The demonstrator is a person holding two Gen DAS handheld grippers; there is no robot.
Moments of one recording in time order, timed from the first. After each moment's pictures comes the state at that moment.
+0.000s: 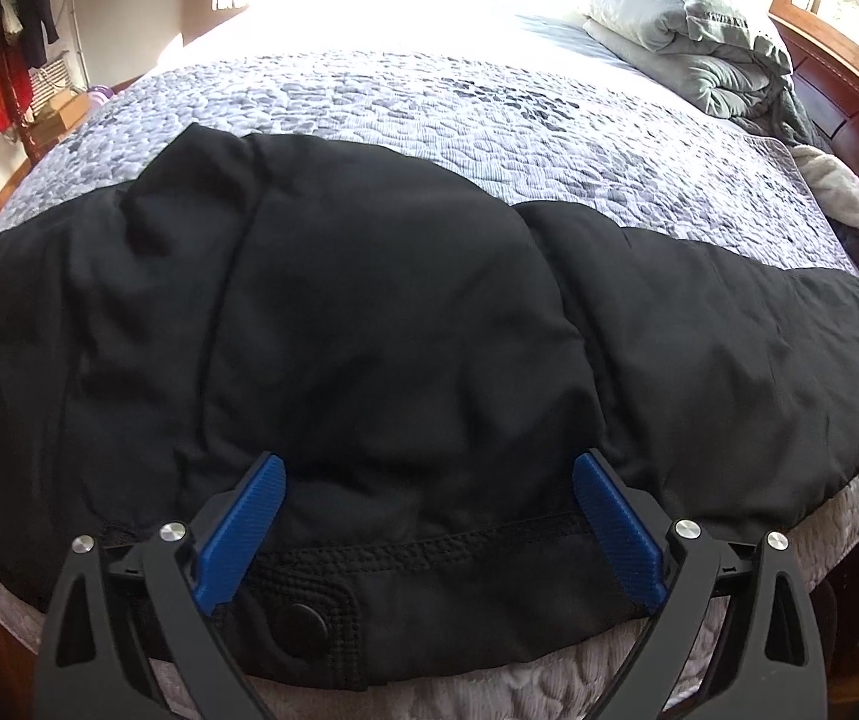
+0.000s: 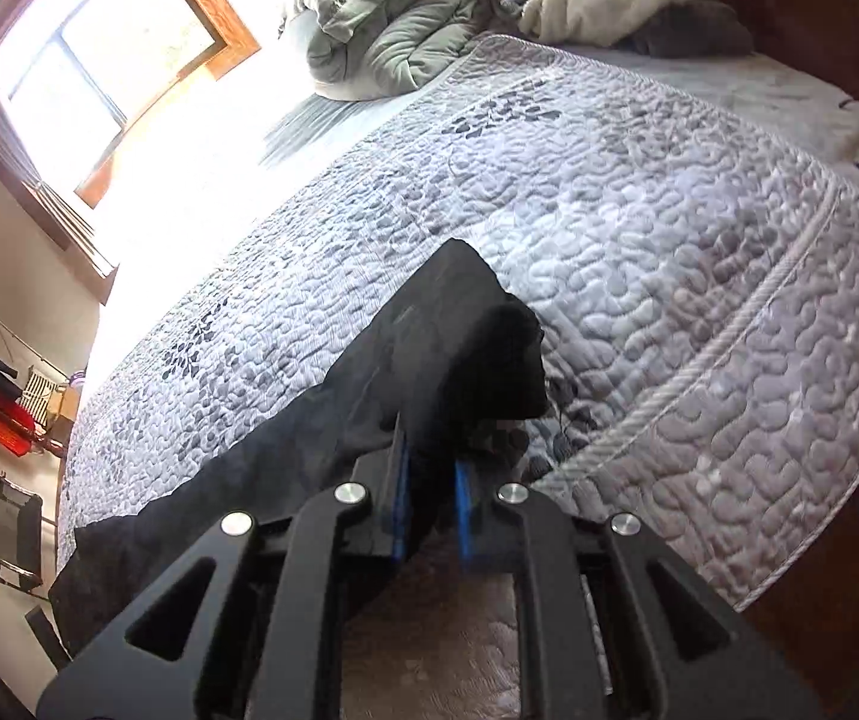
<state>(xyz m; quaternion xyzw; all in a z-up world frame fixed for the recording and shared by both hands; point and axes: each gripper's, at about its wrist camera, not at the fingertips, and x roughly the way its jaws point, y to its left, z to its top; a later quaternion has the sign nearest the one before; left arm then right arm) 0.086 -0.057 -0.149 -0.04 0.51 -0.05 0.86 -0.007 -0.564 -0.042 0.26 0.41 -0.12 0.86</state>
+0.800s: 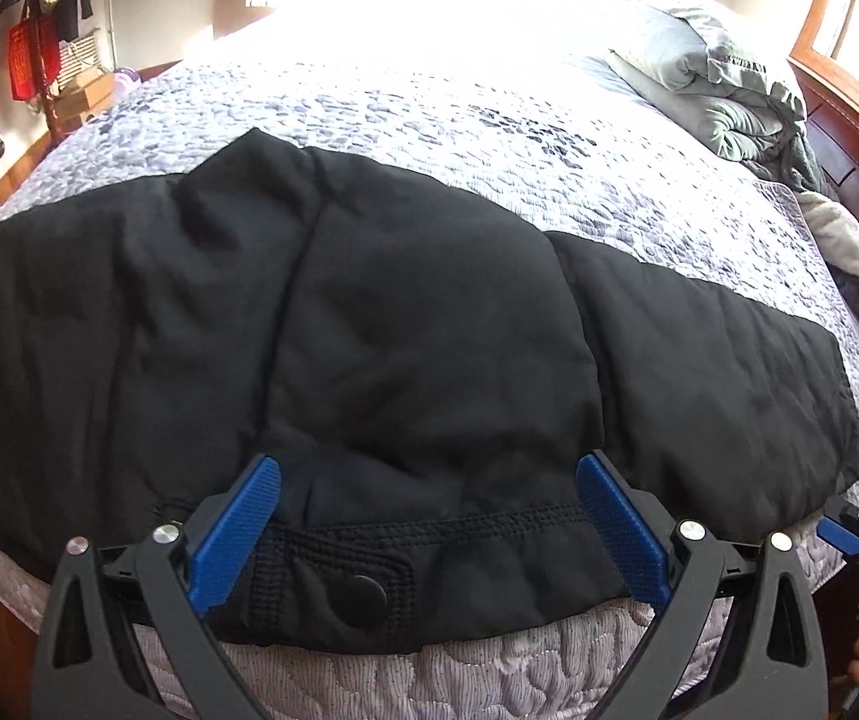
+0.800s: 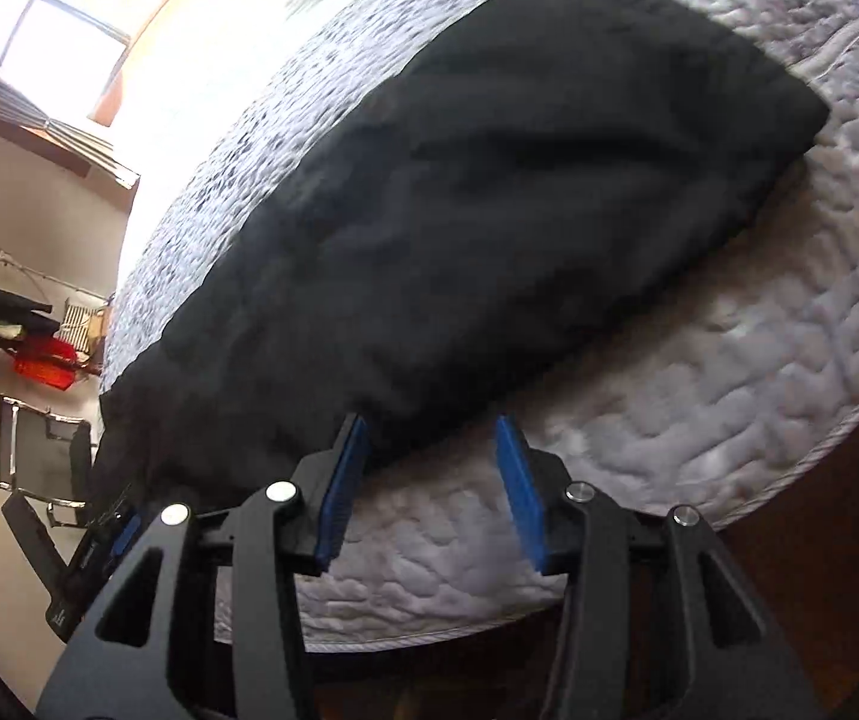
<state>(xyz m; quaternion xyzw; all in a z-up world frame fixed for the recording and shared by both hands) 0.071 -0.038 -0.133 -0.07 0.50 -0.04 0.86 -0.060 -0.445 -0.133 0.33 0.53 -0.02 0.78</state>
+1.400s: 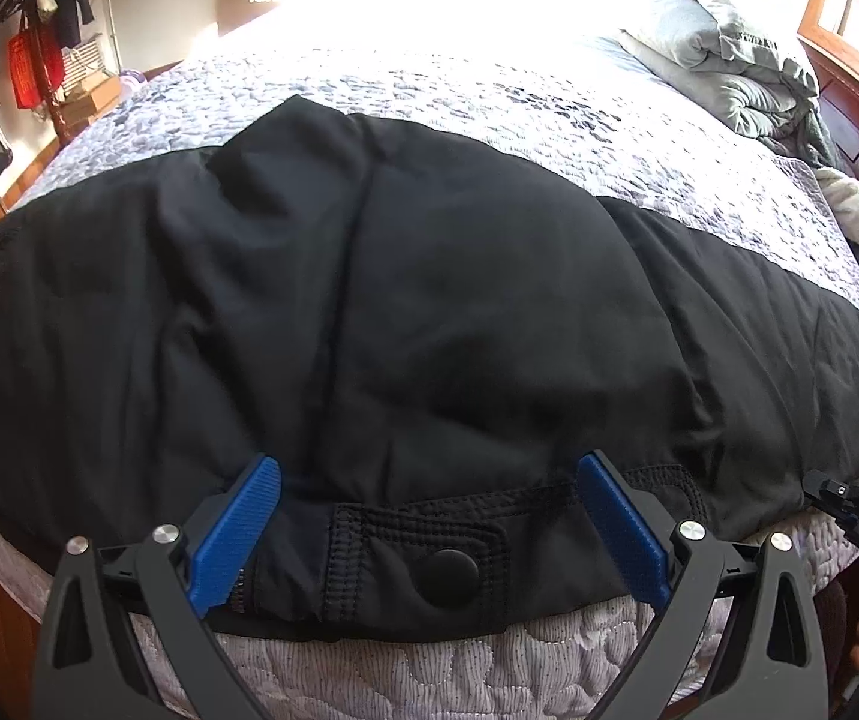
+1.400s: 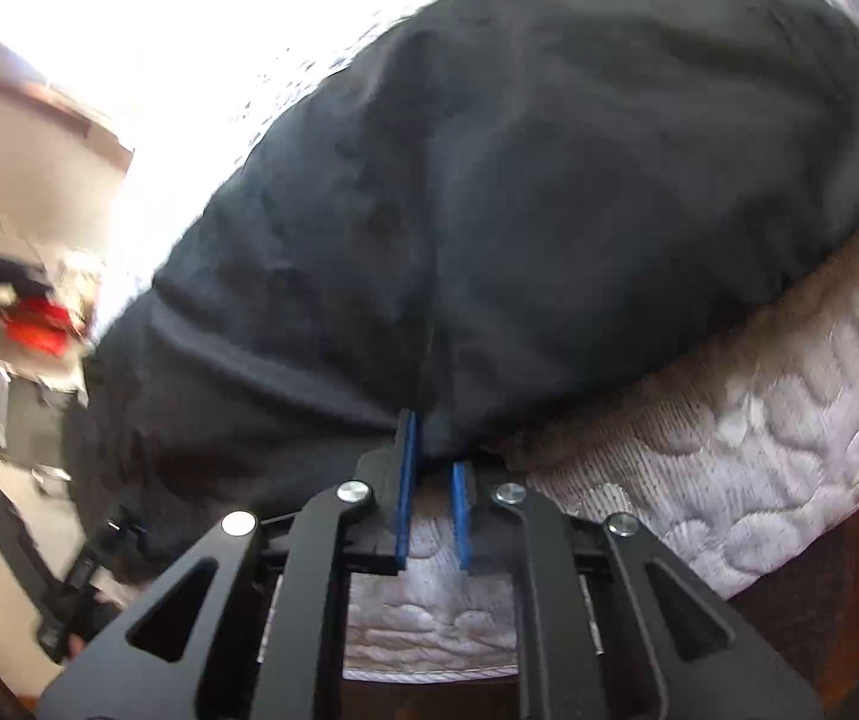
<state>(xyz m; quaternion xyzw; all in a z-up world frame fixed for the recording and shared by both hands) 0.066 -0.020 -0.147 -0.05 0.51 -0.02 0.86 -0.033 -0.391 -0.149 0.27 0.56 -0.01 0.78</state>
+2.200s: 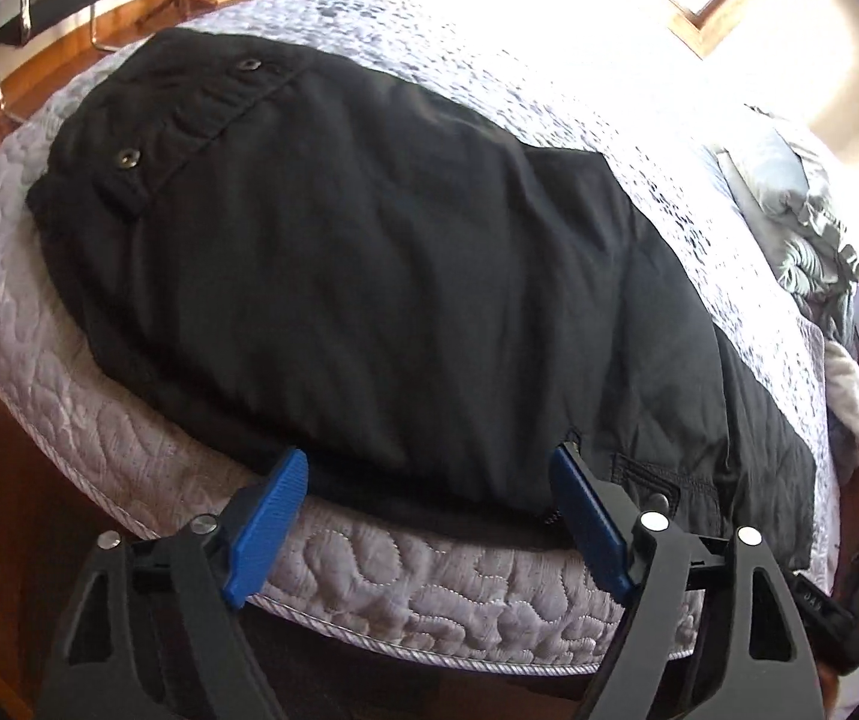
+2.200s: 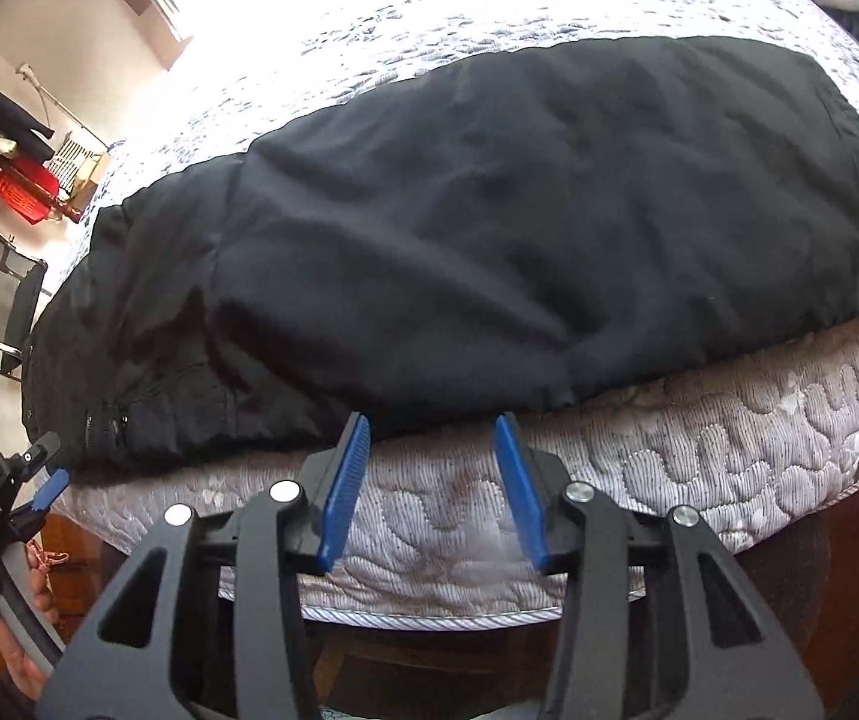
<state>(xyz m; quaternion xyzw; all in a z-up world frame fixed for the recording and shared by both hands) 0.012 0.138 -0.141 -0.26 0.51 0.04 0.82 -0.044 -0.301 -0.119 0.14 0.58 0.03 0.80</state>
